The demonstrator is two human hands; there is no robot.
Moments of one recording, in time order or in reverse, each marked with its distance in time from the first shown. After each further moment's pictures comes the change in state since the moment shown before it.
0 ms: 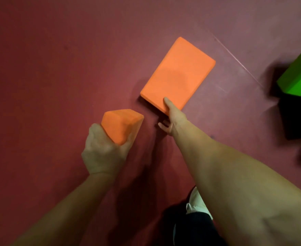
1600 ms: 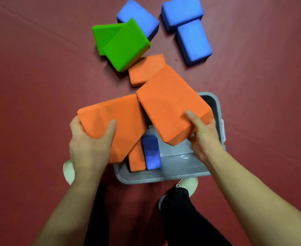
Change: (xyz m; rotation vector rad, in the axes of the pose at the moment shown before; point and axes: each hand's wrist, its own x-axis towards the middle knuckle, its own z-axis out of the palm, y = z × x) left_hand -0.591 0.267 -0.210 -0.485 -0.234 0.032; right_hand -0.399 0.115 -0.745 0.348 -0.013 -0.725
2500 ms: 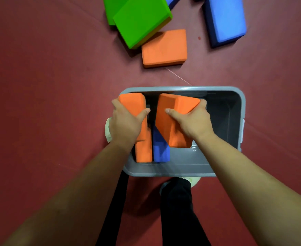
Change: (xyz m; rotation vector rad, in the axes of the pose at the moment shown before) left_hand 0.066 -0.009 0.115 0.317 -0.196 -0.019; right_hand 0.066 0.020 0.059 -1.039 0.006 0.112
